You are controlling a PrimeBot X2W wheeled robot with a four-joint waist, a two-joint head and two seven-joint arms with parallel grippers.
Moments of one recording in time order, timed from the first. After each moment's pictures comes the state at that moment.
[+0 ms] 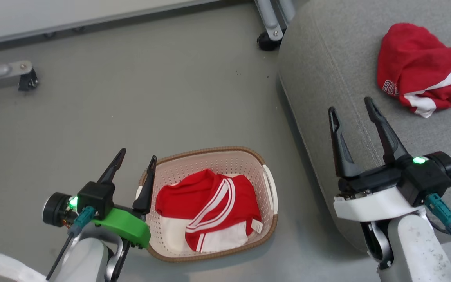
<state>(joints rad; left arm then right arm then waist) -0.25 0.19 -0.28 0.35 -0.21 -0.13 -0.26 -0.16 -0.05 0.11 -0.08 0.03 0.13 -0.26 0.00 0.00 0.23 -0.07</state>
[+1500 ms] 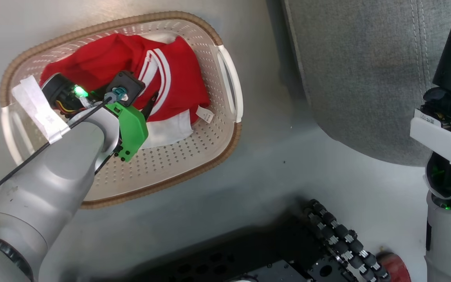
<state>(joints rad) -1.10 0.30 -1.26 1.01 -0.68 -0.13 -0.16 -0.44 -0.05 -0.06 -0.37 0.13 0.13 -0.26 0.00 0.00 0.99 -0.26</state>
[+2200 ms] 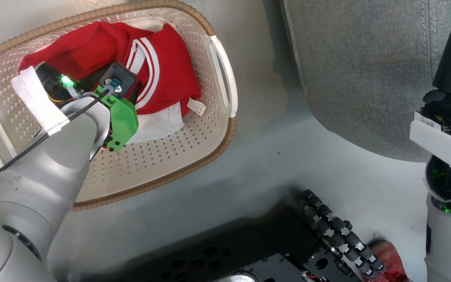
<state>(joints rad) -1.16 0.23 -1.27 1.22 -0.61 -0.12 -0.21 -0.43 -0.05 -0.05 -0.38 0.13 0.13 -0.26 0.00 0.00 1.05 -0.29</state>
